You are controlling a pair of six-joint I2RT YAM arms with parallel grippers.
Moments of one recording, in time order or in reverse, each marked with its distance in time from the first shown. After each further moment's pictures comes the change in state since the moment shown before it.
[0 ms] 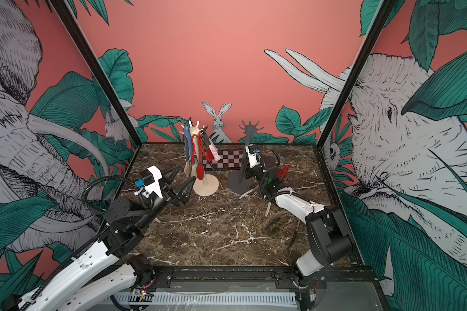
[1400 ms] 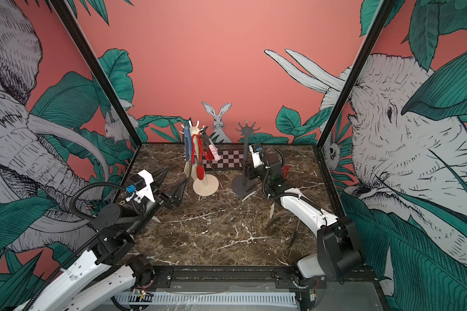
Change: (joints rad) left arm 0.000 -0.108 -0.002 -0.137 -0.104 0.078; right arm -0.003 -0.125 0.042 -0.280 0.068 0.046
